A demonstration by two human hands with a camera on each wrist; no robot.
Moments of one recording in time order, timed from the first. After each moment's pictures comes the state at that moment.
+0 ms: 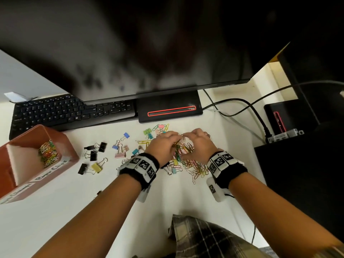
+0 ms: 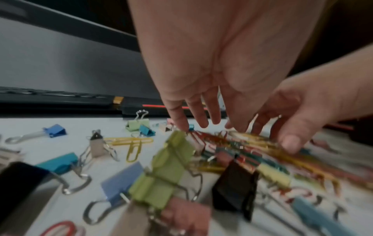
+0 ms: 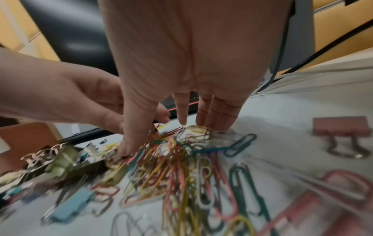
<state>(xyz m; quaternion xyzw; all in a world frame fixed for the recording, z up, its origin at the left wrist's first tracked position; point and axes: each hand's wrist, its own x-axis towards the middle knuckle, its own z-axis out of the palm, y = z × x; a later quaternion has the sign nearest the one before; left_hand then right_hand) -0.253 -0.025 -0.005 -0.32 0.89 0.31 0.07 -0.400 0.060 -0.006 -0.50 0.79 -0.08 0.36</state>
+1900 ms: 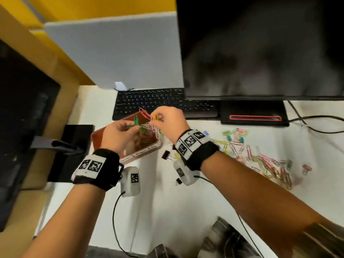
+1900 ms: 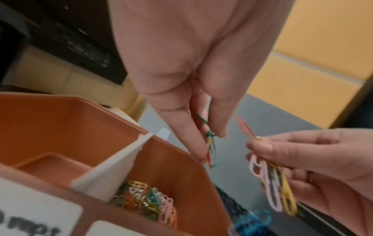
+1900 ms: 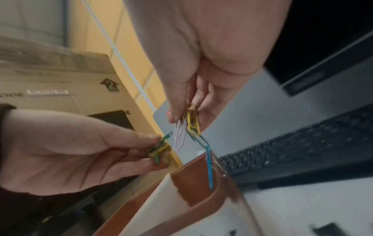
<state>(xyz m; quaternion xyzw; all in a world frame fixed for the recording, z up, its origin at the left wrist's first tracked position) 0.042 -0.122 0.104 -0.65 0.51 0.48 -0.28 -0.119 -0.115 0.088 -0.58 0.64 -0.33 0.38</state>
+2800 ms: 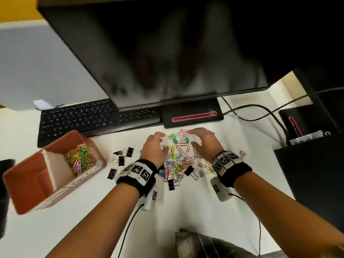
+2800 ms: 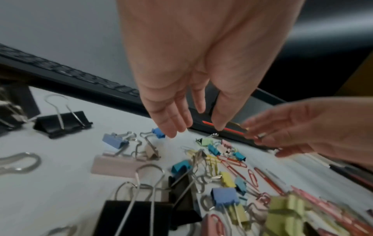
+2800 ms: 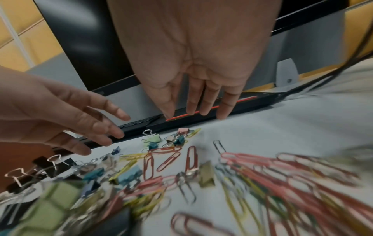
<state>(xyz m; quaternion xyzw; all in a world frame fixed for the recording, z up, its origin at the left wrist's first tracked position) -0.167 -0.072 0.011 -0.51 0.76 0.40 -0.04 -0.341 0.013 0.004 -0.49 0.80 -0.18 0.29</state>
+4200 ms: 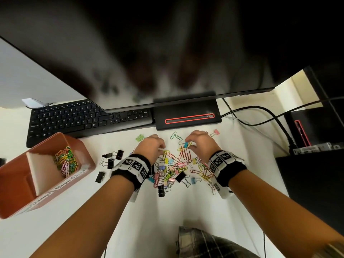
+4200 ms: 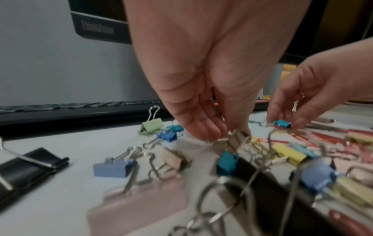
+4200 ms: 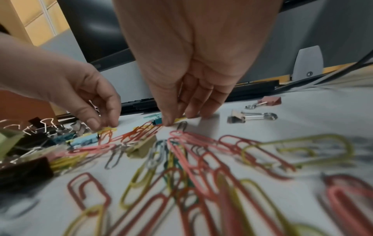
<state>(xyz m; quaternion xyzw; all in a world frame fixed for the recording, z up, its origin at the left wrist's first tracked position) -0.194 -0.096 -0.008 -0.39 0.87 0.29 0.12 -0.375 0.001 -0.017 -0.56 0.76 -0.09 0.32</state>
